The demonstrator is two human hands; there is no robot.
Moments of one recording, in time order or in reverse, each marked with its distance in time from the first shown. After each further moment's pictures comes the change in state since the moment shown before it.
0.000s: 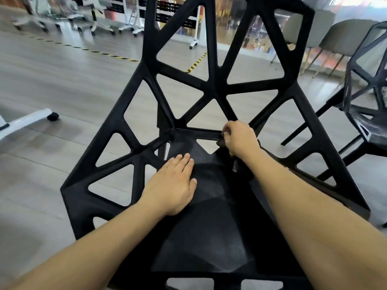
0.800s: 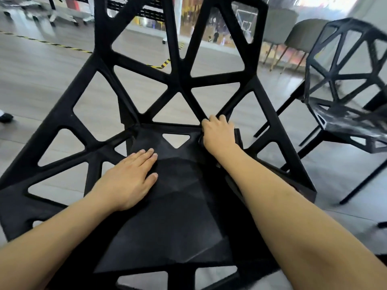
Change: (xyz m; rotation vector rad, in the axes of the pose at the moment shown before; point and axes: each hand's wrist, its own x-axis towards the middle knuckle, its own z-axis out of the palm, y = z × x) left_hand 0.006 -0.030 -0.001 0.016 -0.050 0.042; right_hand -0.024 0.010 -0.011 -0.419 -0.010 -0.079
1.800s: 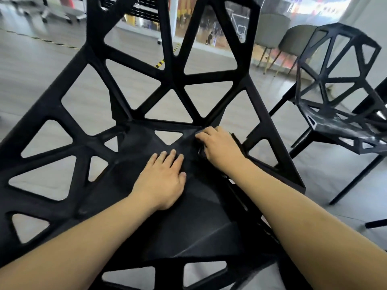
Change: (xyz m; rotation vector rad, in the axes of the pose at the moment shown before) left_hand 0.031 0.089 0.020 0.015 0.016 -0.039; right_hand -0.042 0.035 0.012 0.123 0.063 -0.250
